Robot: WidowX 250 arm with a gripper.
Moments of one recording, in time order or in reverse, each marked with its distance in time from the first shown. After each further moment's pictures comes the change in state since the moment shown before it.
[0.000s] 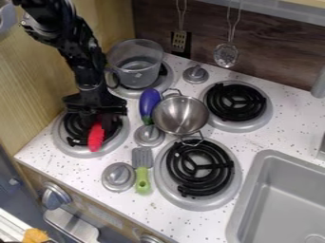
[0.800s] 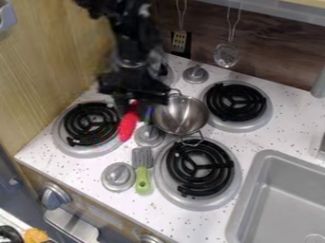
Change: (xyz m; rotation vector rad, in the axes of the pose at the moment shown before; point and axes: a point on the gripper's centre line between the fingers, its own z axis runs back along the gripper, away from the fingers) arm -0.018 -0.074 0.075 0.012 -0.028 -0.139
